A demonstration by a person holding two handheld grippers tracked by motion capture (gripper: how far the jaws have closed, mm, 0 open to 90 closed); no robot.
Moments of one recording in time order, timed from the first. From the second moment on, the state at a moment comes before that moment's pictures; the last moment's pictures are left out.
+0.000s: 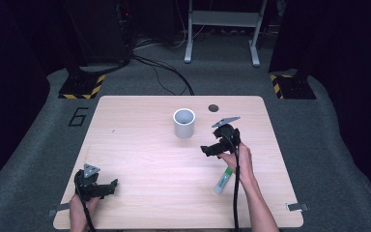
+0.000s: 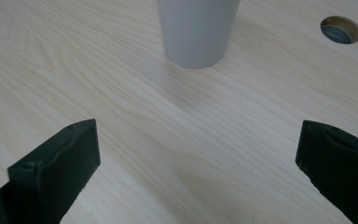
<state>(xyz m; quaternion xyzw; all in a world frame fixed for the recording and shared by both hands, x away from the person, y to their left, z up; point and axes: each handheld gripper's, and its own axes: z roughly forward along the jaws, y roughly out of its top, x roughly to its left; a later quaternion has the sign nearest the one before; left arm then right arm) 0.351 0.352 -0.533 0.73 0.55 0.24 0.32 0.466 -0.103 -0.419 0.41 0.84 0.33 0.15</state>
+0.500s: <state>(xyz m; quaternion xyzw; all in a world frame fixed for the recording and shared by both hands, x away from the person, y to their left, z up) 0.351 0.352 -0.533 0.73 0.55 0.24 0.32 0.501 -0.084 -0.412 0.41 0.84 0.33 0.13</state>
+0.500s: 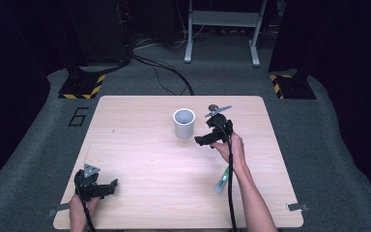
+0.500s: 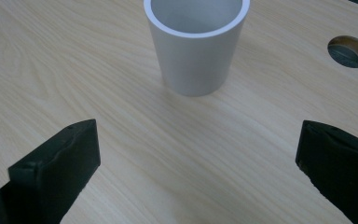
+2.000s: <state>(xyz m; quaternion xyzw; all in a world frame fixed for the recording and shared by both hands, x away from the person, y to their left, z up) 0.350 0.354 -0.531 0.74 0.55 0.24 0.31 0.598 0.001 -0.435 0.43 0.85 0.28 0.13</state>
